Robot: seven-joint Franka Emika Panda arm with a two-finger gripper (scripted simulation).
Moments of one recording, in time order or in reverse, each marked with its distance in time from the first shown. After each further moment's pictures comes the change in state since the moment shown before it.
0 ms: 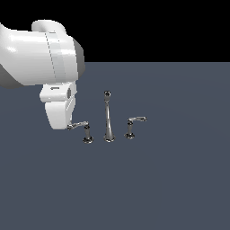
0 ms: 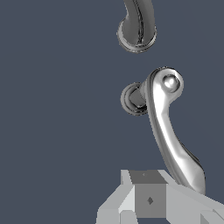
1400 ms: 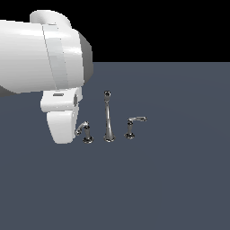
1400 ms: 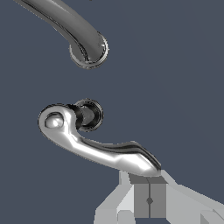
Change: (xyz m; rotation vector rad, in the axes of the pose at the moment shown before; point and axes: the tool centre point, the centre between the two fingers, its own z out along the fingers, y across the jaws) arm 0.022 0.064 0.000 -0.004 -0.004 -0.034
